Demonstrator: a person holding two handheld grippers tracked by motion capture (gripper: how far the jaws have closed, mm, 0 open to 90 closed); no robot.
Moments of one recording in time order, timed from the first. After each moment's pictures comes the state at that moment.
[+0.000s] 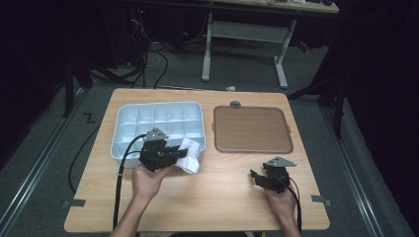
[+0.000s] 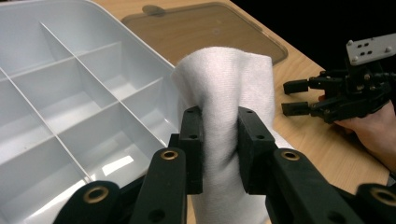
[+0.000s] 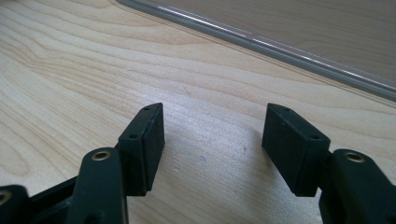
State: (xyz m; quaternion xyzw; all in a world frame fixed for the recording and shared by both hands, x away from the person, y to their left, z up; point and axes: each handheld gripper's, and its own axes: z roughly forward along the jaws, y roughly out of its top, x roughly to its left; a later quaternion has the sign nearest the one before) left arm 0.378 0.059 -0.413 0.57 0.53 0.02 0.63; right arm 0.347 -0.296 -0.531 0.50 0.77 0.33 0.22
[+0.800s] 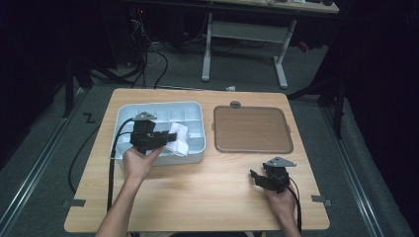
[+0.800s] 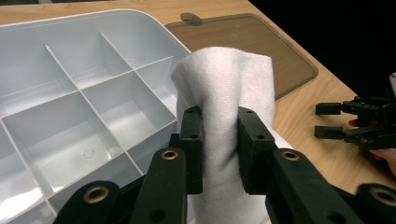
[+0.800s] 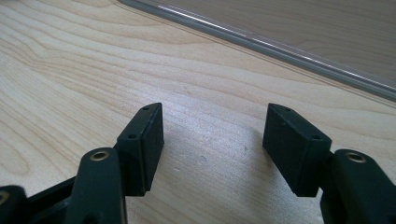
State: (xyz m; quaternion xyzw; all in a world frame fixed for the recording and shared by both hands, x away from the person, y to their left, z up) left arm 0.429 0.087 -0.409 0.55 0.57 0.03 0.61; right arm 0.348 -0.295 -0.532 0.50 0.77 0.33 0.22
